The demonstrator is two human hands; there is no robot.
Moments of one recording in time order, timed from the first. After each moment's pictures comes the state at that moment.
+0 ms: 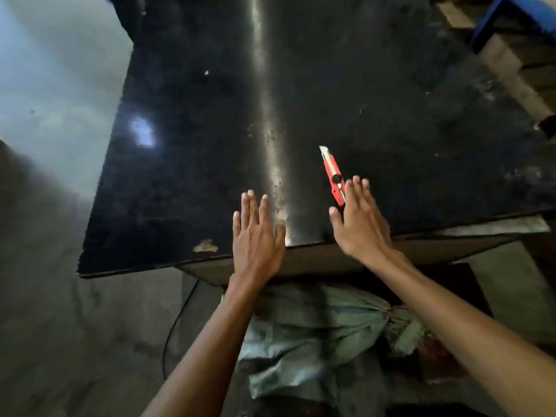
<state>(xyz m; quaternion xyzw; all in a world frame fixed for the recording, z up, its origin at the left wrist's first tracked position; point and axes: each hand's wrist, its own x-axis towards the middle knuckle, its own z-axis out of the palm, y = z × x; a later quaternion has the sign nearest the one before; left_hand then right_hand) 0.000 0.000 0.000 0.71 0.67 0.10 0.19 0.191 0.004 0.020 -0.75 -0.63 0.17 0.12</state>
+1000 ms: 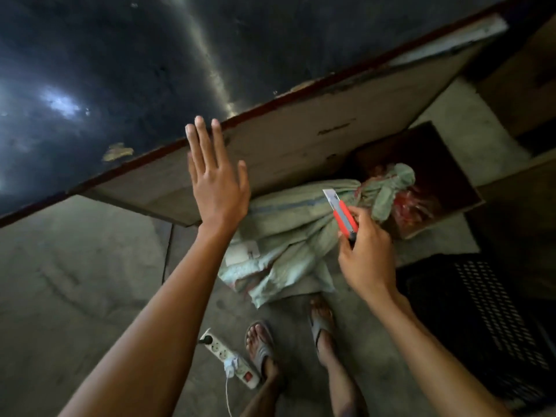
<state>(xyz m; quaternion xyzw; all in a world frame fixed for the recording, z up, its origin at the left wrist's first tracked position) 0.012 -0.093 -0.097 0.78 0.61 0.11 0.06 0.176 -0.277 -0.088 -0.85 -0.40 0.21 0.25</state>
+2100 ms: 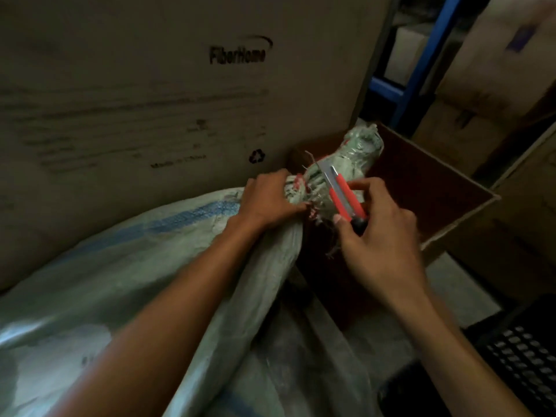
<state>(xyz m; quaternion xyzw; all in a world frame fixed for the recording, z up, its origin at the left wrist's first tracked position) 0.257 -0.125 -0.479 0.89 0.37 0.20 0.20 0.319 -0.321 -0.410 -0.83 -0.44 0.02 0.35</state>
